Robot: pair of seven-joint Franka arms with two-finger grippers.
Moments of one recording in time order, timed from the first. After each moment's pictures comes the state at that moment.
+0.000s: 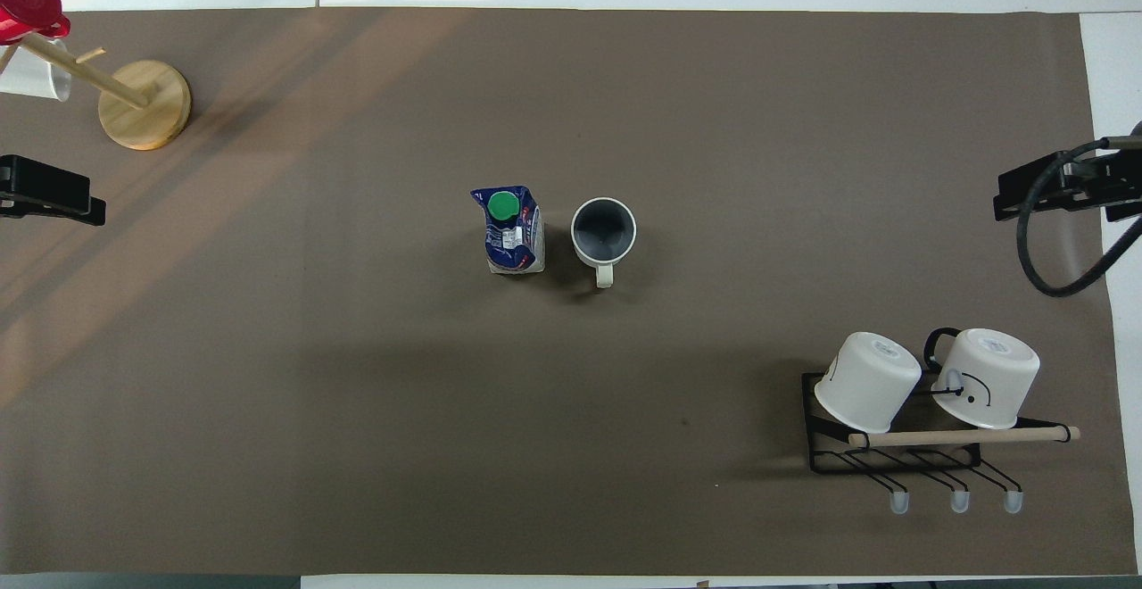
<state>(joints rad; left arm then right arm) 0.01 0.00 -0.03 -1.52 -0.04 1.50 -0.01 0.02 0.02 0.00 -1.51 -0.03 1.48 0.05</state>
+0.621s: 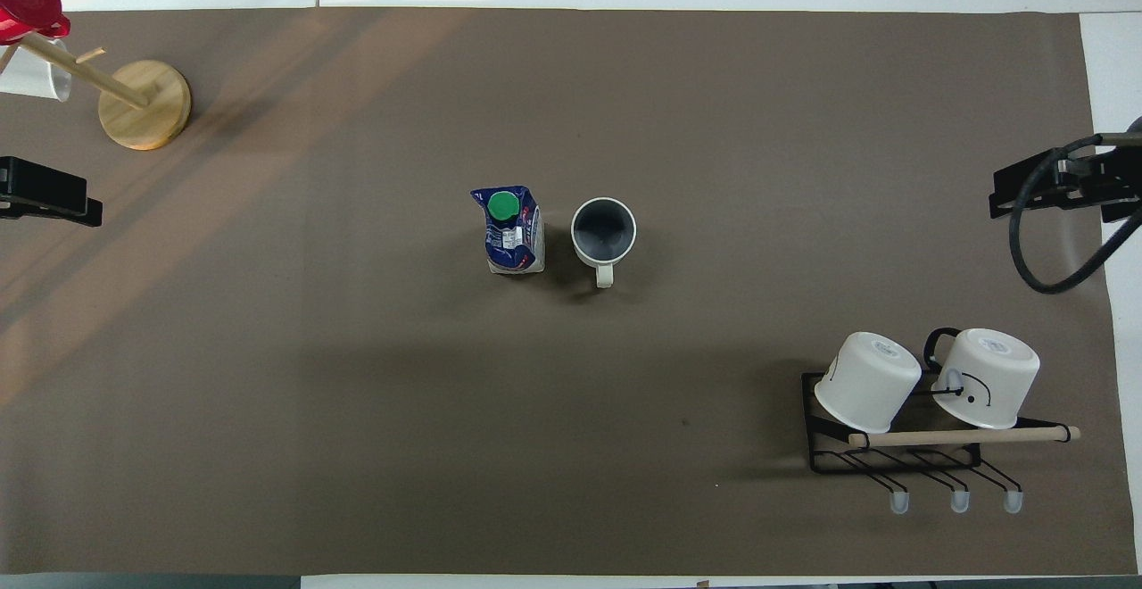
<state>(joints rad) 0.01 0.00 -0.03 -1.52 -0.03 1.50 0.00 0.02 0.02 0.00 -1.51 -0.03 1.48 0.10</state>
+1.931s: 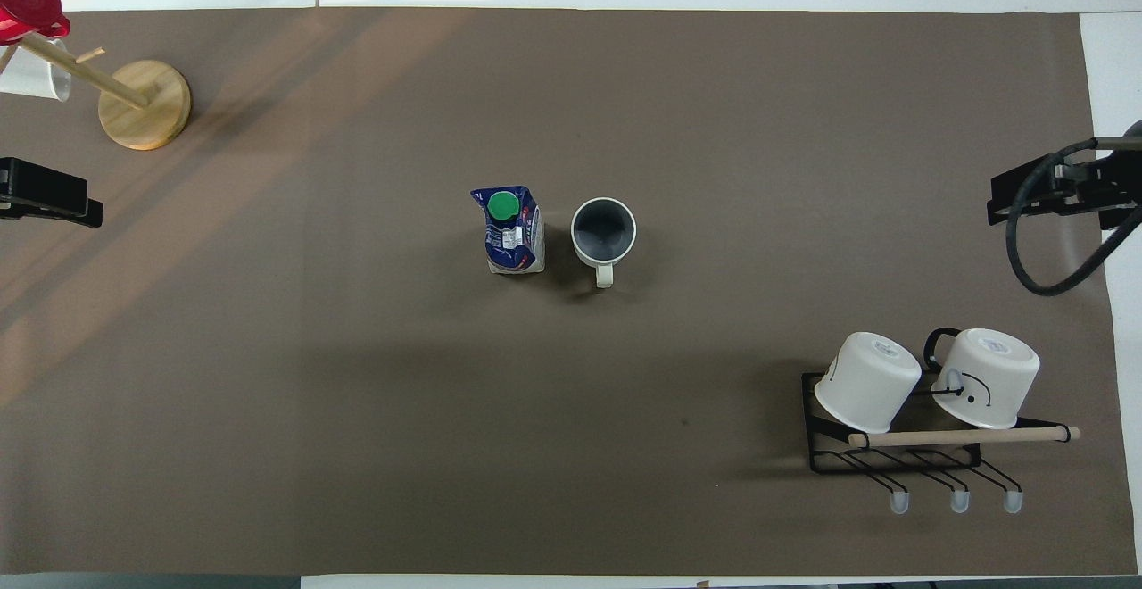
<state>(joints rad) 0.01 0.00 -0.03 -1.52 -0.03 1.50 0.00 0.02 0.02 0.00 -1.51 -0.03 1.46 0.10</state>
